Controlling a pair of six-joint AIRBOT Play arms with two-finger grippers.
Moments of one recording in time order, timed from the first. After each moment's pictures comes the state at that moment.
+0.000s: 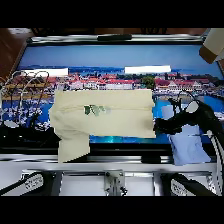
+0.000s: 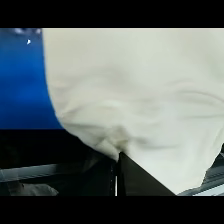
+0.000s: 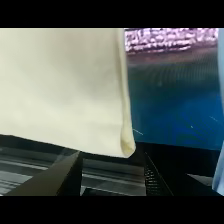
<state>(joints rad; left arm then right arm) 0.42 -1.22 0.53 0.99 -1.15 -1.20 -0.09 -1.24 0.79 -1.21 1.24 1.46</state>
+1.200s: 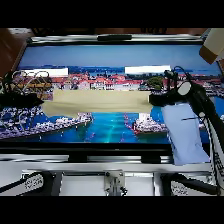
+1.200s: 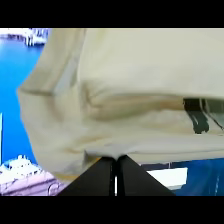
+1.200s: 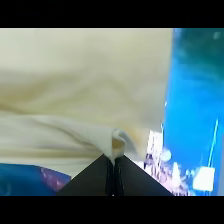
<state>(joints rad) 0.36 -1.27 1.09 0.95 -1.09 -1.12 0.04 -1.40 1.14 -1.25 0.96 1.44</state>
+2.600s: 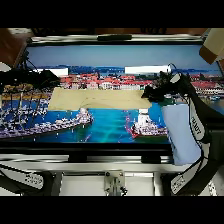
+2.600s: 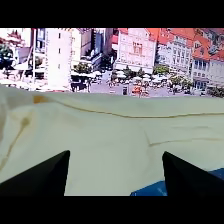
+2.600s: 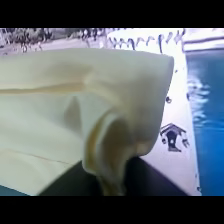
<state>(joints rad) 0.22 -1.70 1.62 0.85 -1.19 -1.29 -0.02 -1.91 1.52 -1.00 1.13 1.51</state>
